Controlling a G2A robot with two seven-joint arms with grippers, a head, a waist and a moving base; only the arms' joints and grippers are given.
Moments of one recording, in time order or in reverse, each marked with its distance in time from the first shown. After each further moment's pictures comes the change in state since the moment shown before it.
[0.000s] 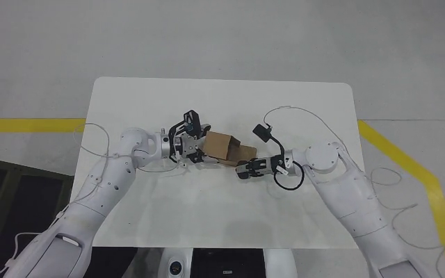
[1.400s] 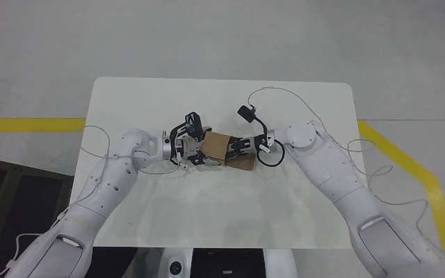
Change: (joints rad) left arm 0.012 -0.002 -0.003 -0.011 -0.063 -0.002 -0.073; right arm 0.305 -0.131 -0.227 0.429 0.104 -0.228 -0.089
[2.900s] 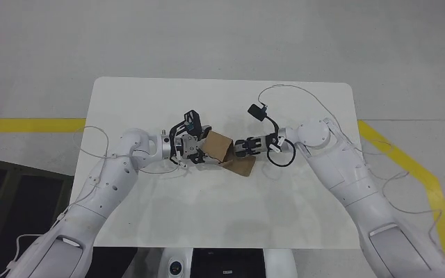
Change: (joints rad) left arm 0.007 -0.004 -0.019 -0.010 -0.033 0.006 -0.031; right arm -0.054 0.068 0.106 -0.143 -0.129 0.091 0.050
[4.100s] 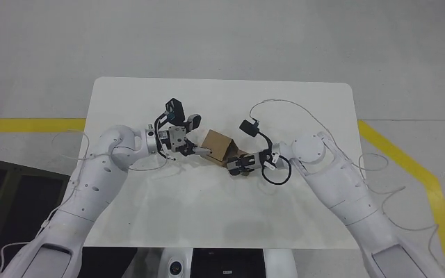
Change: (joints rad) left arm 0.053 0.059 -0.118 -0.109 -0.170 0.003 -0.073; right arm -0.125 0.033 0.003 -0.211 -0.004 0.108 0.003
